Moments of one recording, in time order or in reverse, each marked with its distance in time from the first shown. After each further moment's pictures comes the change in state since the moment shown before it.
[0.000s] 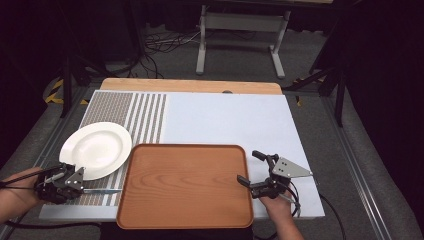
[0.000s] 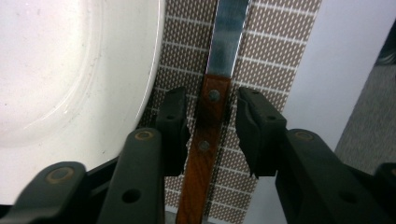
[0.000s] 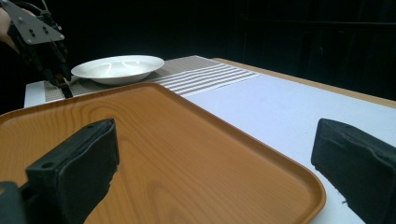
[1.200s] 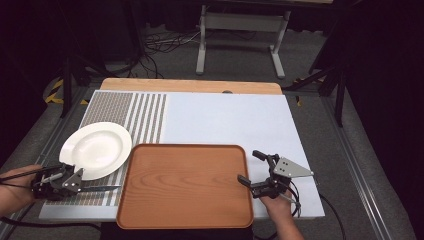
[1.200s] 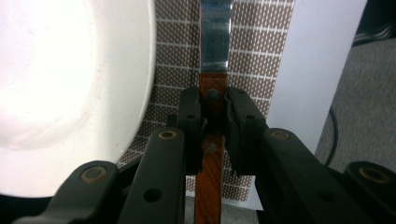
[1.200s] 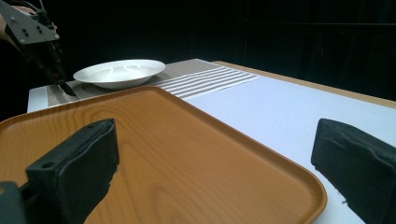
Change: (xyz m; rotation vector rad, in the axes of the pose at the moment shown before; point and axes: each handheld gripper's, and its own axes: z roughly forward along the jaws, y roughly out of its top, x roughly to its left) left arm -0.003 0.002 -0.023 0.001 0.020 0.058; right arm -0.001 0.000 -0.001 -0.015 0.003 0.015
